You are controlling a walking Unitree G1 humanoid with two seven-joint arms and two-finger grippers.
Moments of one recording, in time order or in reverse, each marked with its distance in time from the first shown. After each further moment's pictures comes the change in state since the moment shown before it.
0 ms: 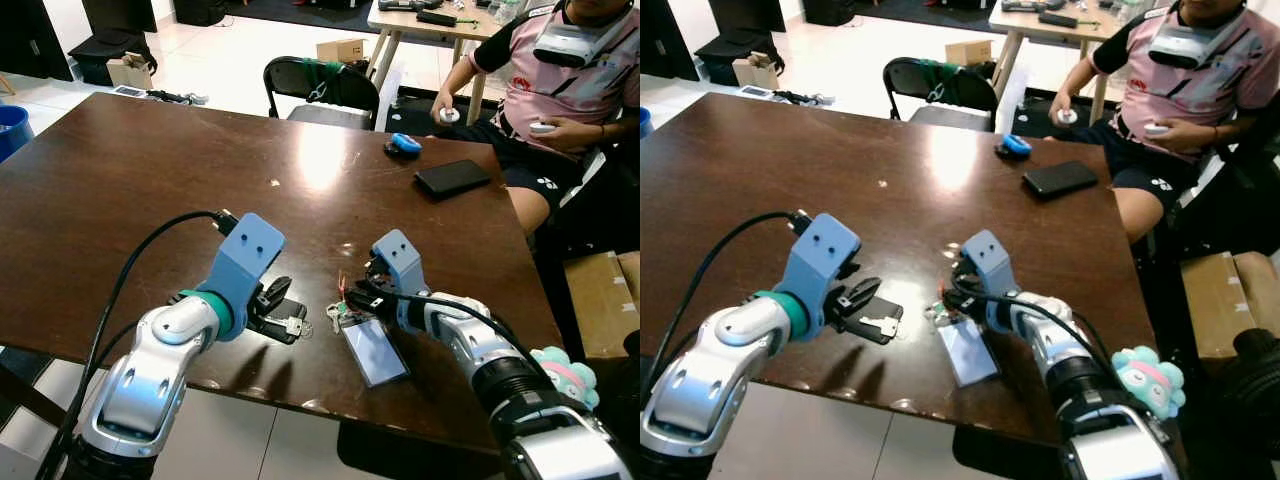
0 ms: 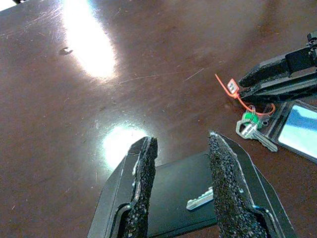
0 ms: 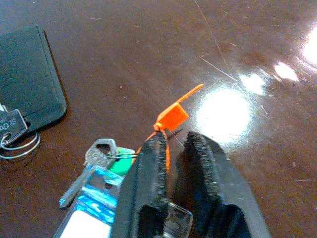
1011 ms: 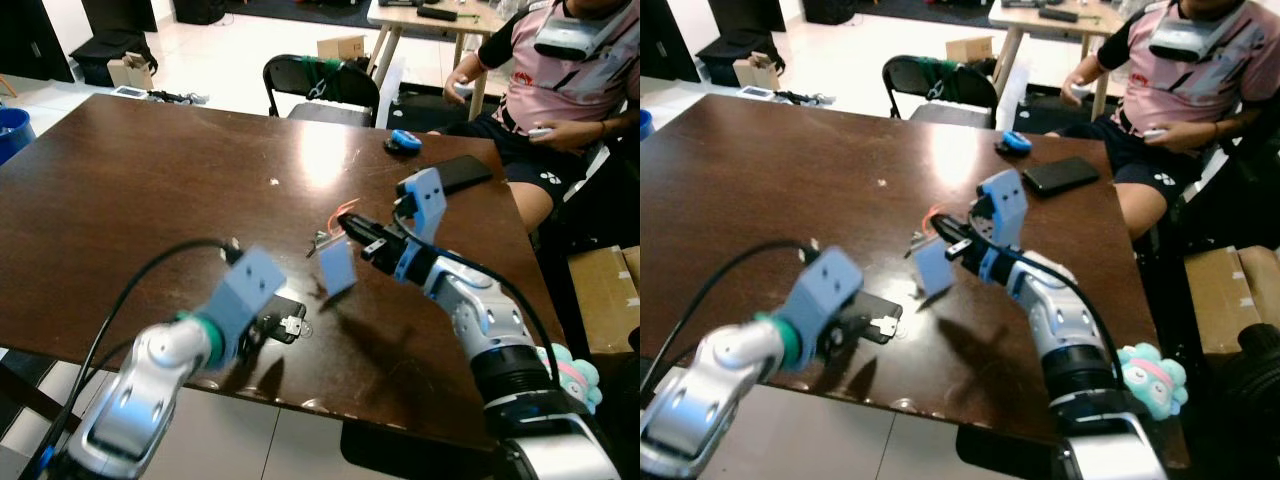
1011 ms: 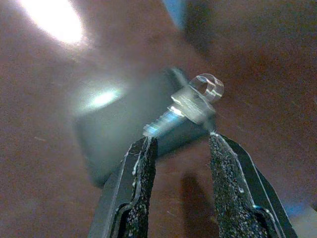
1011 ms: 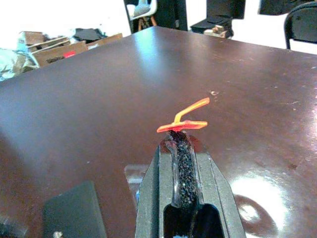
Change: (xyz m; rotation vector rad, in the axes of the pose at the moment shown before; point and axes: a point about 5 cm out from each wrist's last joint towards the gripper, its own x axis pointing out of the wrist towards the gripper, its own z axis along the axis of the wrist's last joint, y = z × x) left arm -0.011 -0.018 -0.043 0.120 0.185 -0.166; right arm -0.020 -0.001 0.077 0.106 -0.457 0.027
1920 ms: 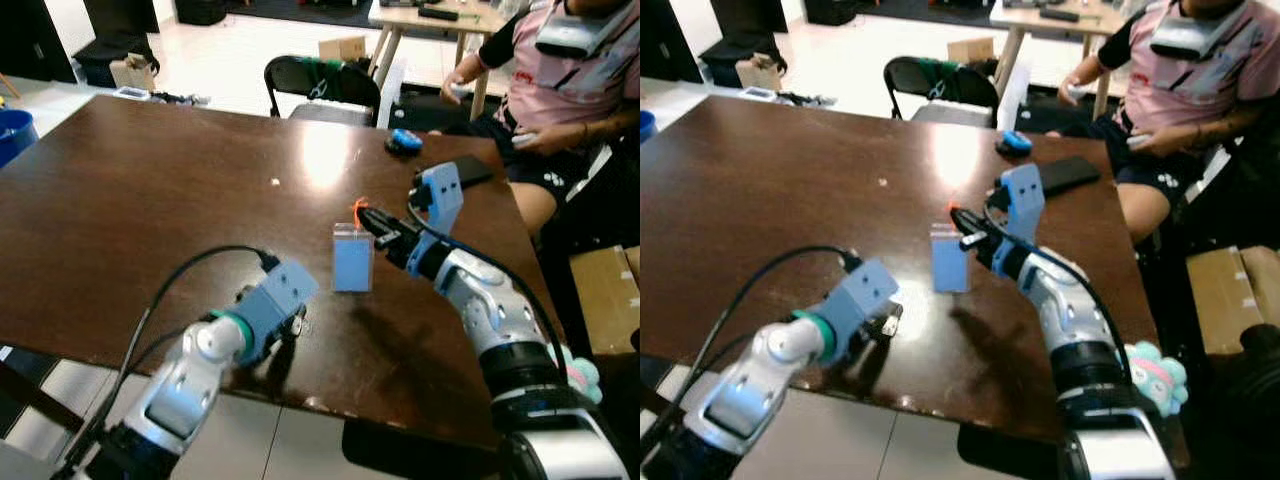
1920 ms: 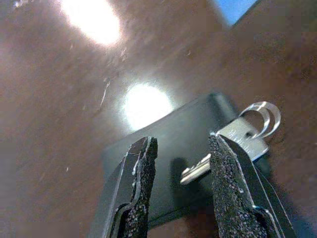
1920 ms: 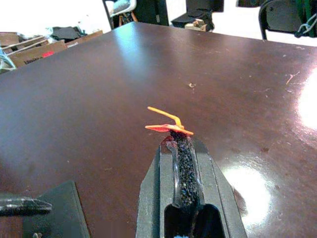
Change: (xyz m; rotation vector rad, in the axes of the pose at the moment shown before) left arm 0.040 0.008 0.006 0.095 0.035 0.157; right arm -0.003 -0.010 -0.002 0.014 0.029 -0.083
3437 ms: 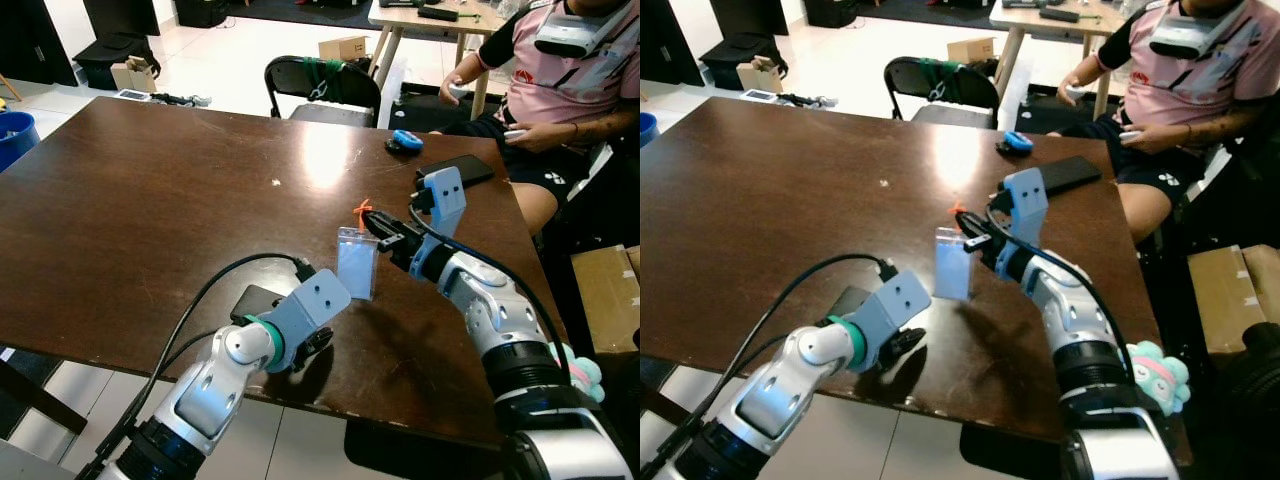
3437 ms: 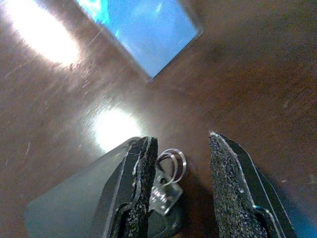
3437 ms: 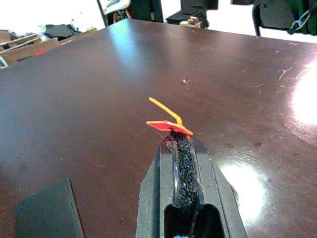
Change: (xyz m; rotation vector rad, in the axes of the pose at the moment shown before) left arm 0.015 -0.034 0.019 -0.018 -0.089 -0.177; right arm -0.003 -0.005 -0.003 -0.005 0.012 -0.024
